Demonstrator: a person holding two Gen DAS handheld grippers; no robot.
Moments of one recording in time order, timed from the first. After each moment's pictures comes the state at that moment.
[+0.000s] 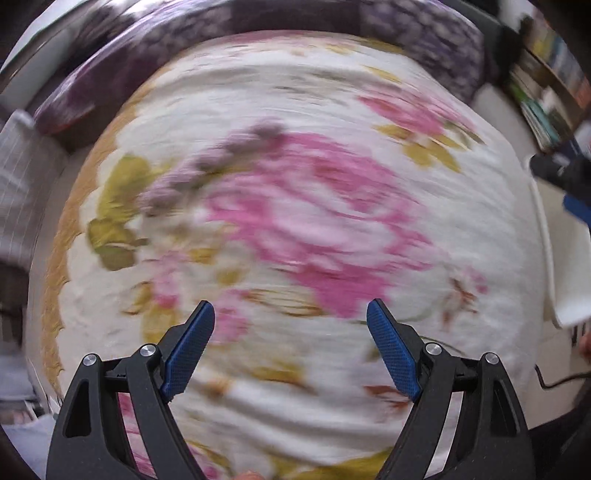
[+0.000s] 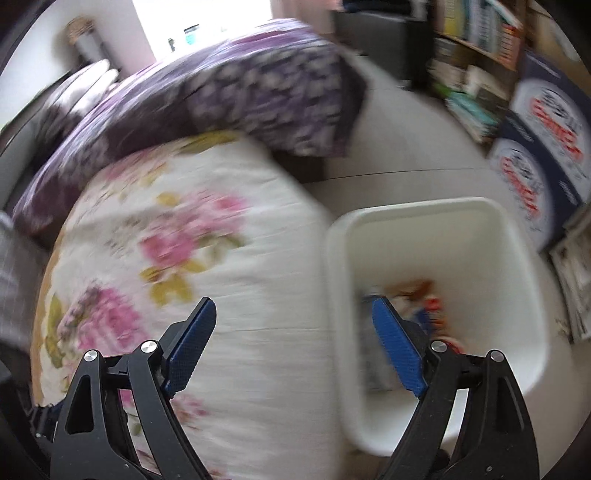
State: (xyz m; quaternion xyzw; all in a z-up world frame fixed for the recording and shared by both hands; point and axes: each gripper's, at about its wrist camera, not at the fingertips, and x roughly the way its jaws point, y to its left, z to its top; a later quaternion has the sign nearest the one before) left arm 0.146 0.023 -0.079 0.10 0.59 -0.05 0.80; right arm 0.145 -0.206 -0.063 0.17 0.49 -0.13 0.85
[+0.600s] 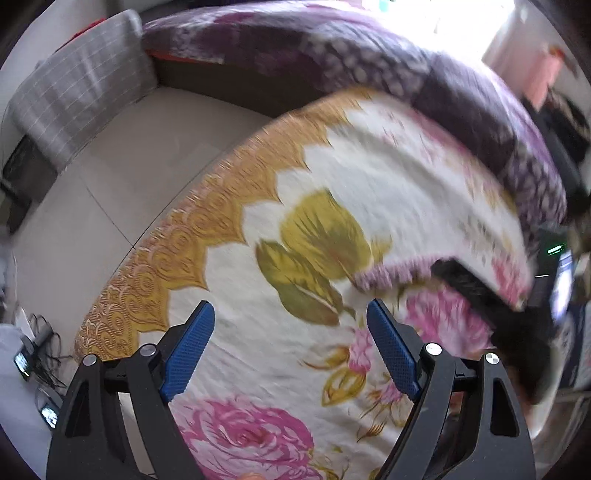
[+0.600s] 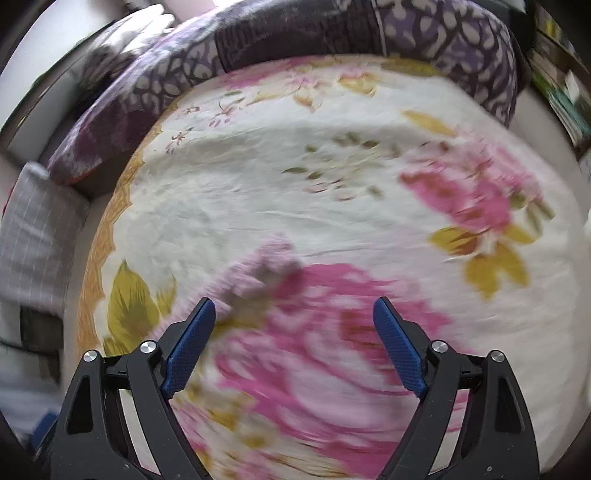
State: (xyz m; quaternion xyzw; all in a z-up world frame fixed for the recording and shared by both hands) left arm 0.183 0.212 -0.003 -0.10 0.55 0.08 0.82; right arm 0.267 -0.005 -0.108 0.20 0.55 -0.08 0.81
